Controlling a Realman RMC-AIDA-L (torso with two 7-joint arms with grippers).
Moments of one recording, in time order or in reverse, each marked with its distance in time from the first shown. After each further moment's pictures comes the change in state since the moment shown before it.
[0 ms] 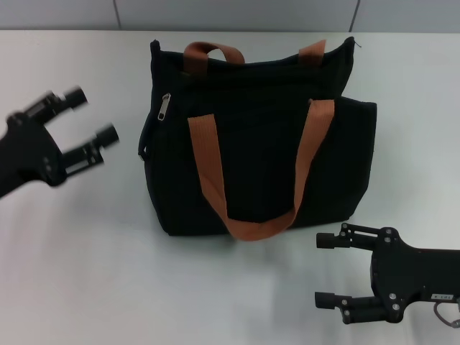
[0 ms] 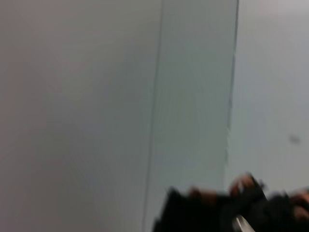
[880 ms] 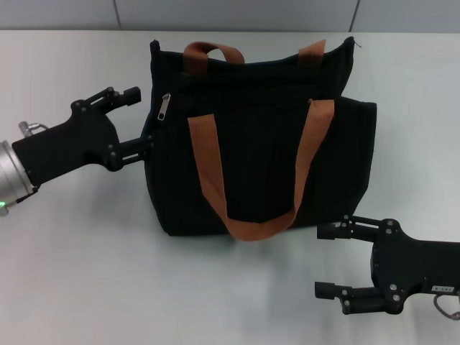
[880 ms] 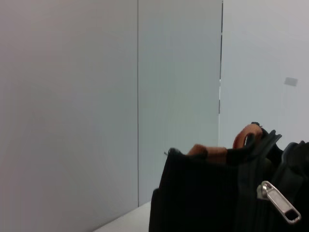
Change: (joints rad) left arm -0.133 -0.051 -0.007 0.006 0.125 -0.190 0.036; right arm 0.008 -0.001 0.013 0.000 0.014 -0.007 0.011
